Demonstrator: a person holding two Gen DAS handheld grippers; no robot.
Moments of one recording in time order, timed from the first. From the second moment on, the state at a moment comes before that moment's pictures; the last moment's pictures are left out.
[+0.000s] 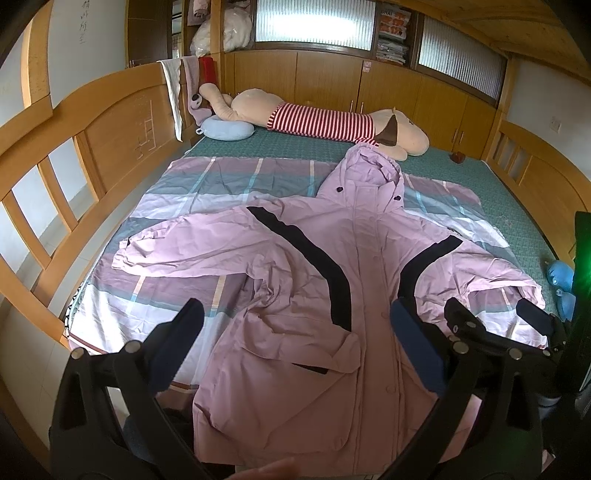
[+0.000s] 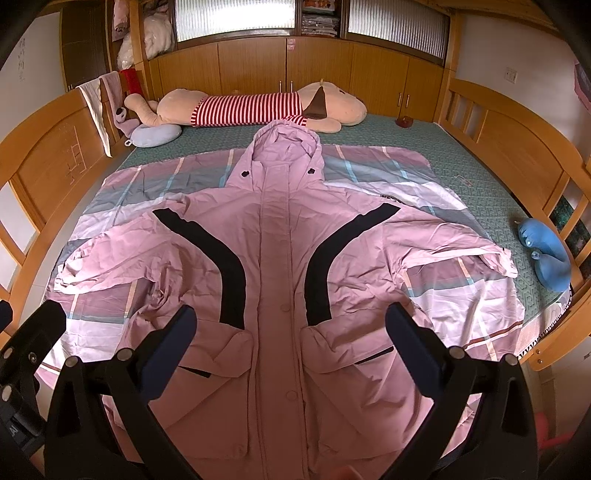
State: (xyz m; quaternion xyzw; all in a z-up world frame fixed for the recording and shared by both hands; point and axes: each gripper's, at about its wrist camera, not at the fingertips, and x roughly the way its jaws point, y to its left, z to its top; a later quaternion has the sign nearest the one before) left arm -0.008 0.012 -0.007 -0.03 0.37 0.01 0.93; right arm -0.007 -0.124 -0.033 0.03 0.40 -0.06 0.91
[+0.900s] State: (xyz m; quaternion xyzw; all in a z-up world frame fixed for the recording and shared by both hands) left arm 0.001 0.009 -0.018 -0.03 0.39 0.01 0.92; right arm 0.000 -0.126 -0.043 0.03 0.41 -0.06 0.91
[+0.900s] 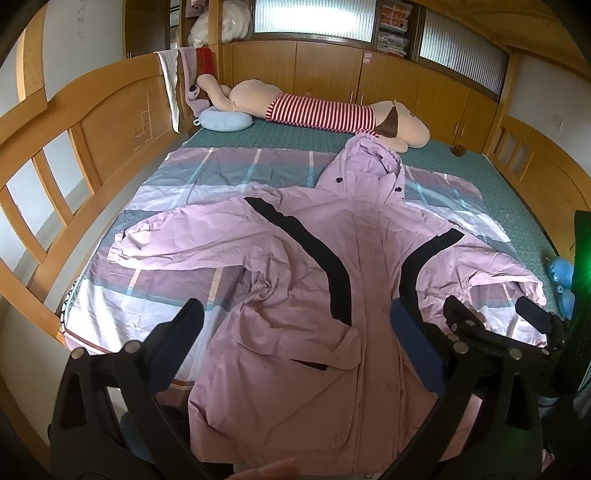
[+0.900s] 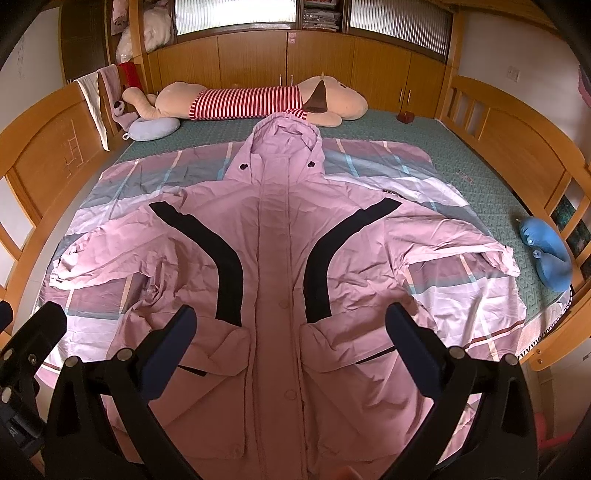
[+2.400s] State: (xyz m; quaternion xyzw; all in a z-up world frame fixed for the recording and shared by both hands) left arm 0.174 -0.003 -0.186 0.04 0.44 0.00 0.90; right arm 0.146 -0.457 -0.229 0.36 0.41 -0.28 0.79
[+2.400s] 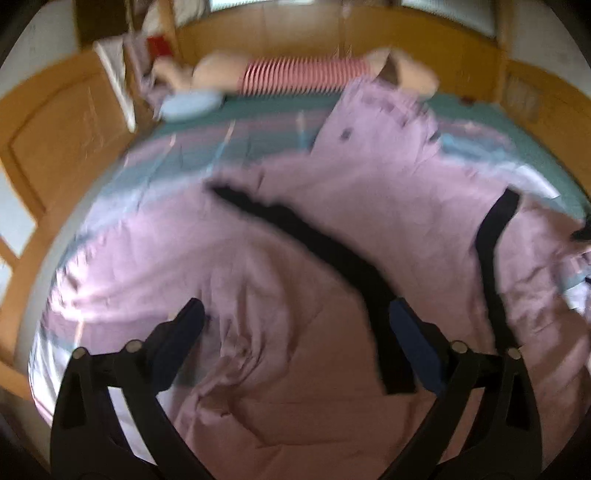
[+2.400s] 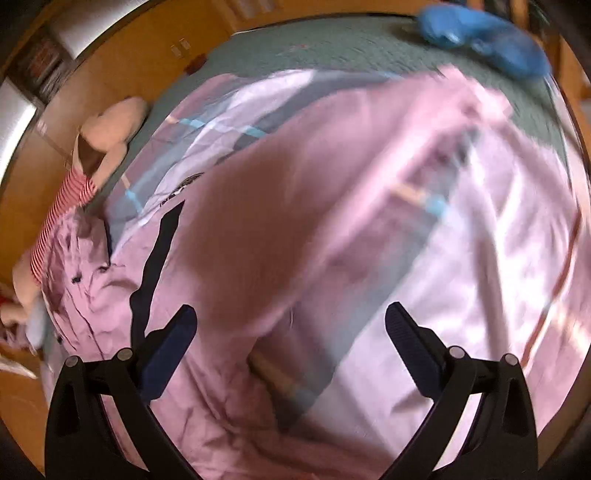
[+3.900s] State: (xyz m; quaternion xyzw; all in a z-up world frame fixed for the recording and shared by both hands) left arm 0.197 0.047 -0.225 -0.11 0.53 0.01 0.84; right arm 0.180 -0.181 -0.172 -0.10 0.36 0.07 0.93
